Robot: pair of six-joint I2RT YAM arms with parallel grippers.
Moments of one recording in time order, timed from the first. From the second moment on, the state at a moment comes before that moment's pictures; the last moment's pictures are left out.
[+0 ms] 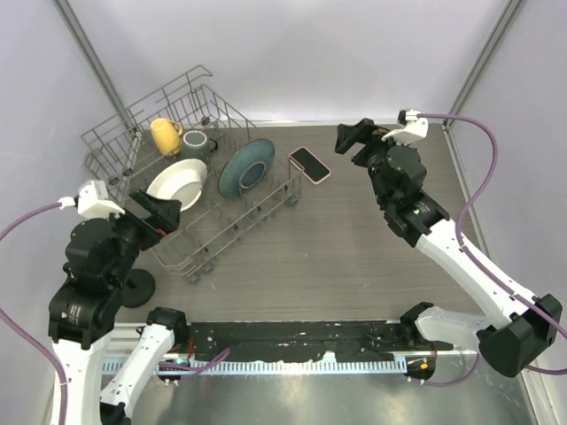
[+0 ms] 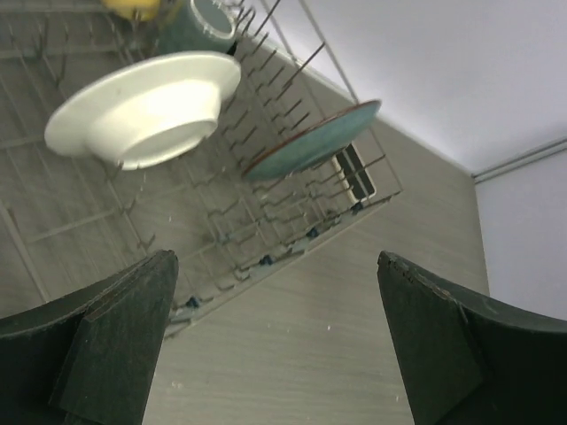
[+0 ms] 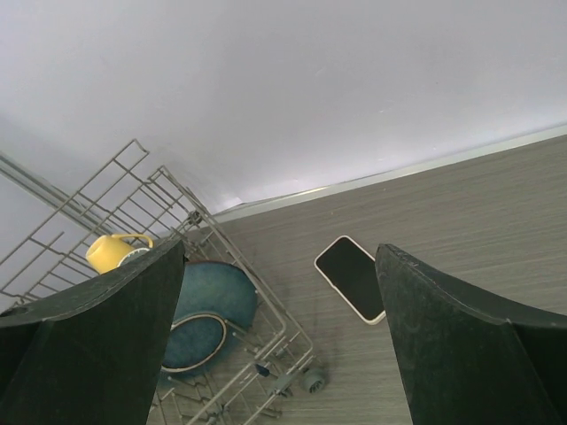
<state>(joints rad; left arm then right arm) -0.20 0.59 1.22 -0.87 -0.16 -0.63 0.55 1.13 1.08 0.11 0.47 0.45</state>
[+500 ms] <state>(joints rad) -0.20 0.57 1.20 -1.30 -0.35 -0.77 0.55 1.22 1.17 0.05 0.38 0.37</state>
